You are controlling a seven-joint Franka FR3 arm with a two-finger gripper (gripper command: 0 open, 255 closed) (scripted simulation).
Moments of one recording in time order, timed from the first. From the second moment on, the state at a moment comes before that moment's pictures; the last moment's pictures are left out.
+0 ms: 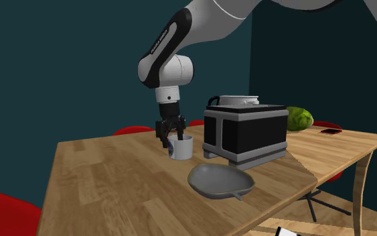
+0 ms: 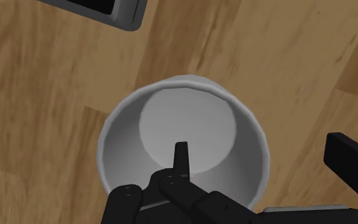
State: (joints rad) arm -0.13 0.48 -0.21 -1.61 0.01 2.02 -0.38
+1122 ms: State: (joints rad) arm -0.13 0.49 -0.21 -1.63 0.01 2.05 -0.38
